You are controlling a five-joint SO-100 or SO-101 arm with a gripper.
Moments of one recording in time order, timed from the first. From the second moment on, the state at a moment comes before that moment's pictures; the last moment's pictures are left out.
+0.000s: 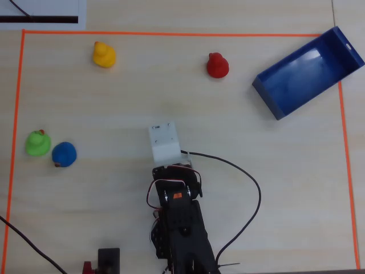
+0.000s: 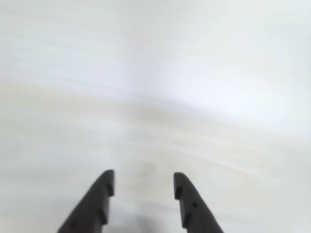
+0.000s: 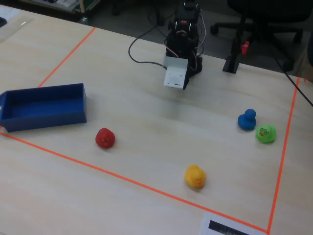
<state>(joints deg) -7.6 171.6 160.1 76.3 -89.2</state>
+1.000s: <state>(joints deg) -44.6 96.2 94.0 64.9 -58.8</state>
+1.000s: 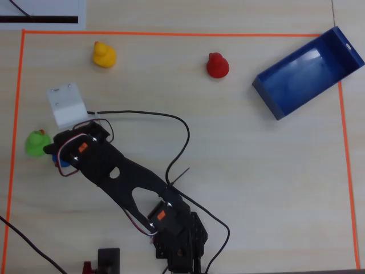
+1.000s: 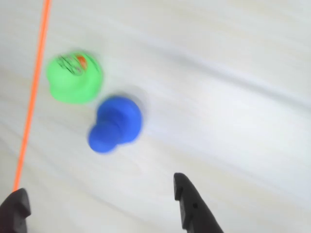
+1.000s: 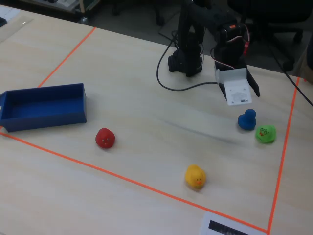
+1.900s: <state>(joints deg) -56.1 61.7 60.9 70.9 -48.4</state>
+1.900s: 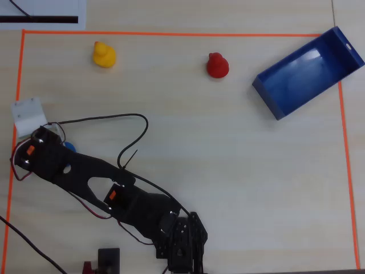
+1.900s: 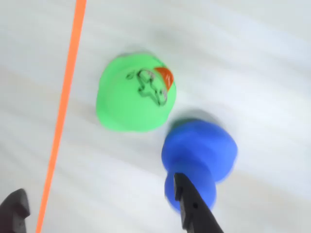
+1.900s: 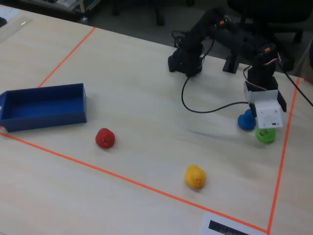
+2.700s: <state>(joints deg) -51.6 45.9 49.6 65.2 -52.3</state>
